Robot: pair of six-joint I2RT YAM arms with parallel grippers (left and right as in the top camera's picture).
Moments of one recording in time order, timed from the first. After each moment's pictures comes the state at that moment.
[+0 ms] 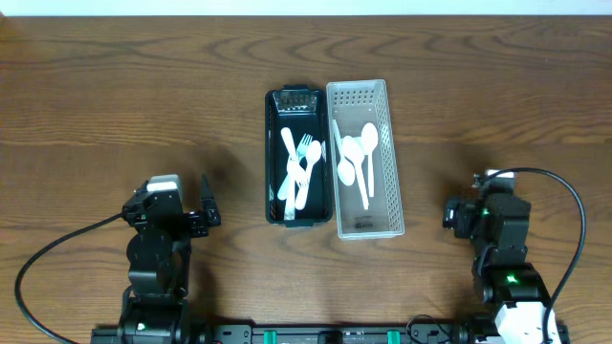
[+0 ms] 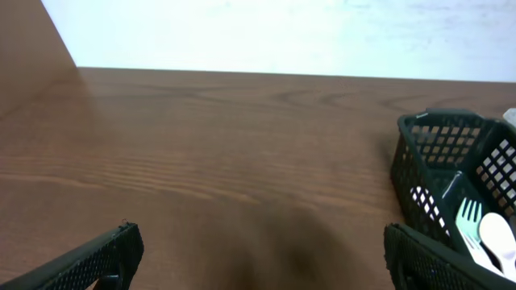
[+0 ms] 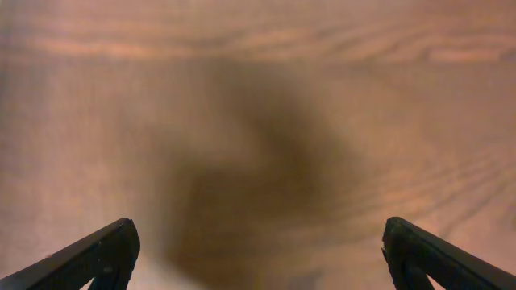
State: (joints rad) left arm -0.07 0.41 0.29 -0.16 -0.17 -0.04; right arm 0.03 0.78 0.31 -0.25 0.24 0.00
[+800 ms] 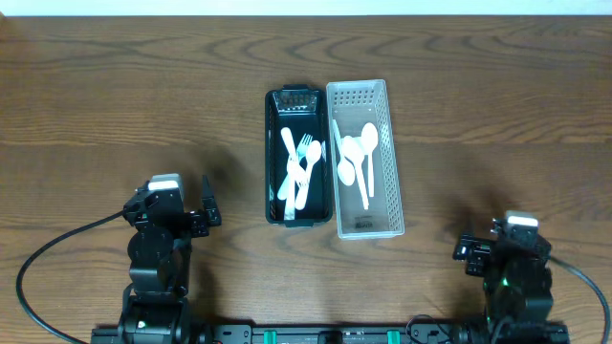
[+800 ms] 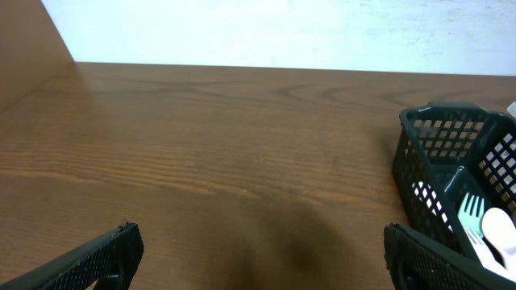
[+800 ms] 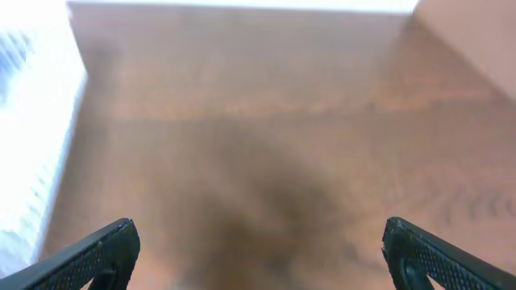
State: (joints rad) left arm -0.07 0.42 0.29 -0.16 -0.17 -0.04; right arm 0.05 0.06 0.31 -0.66 0.24 0.01
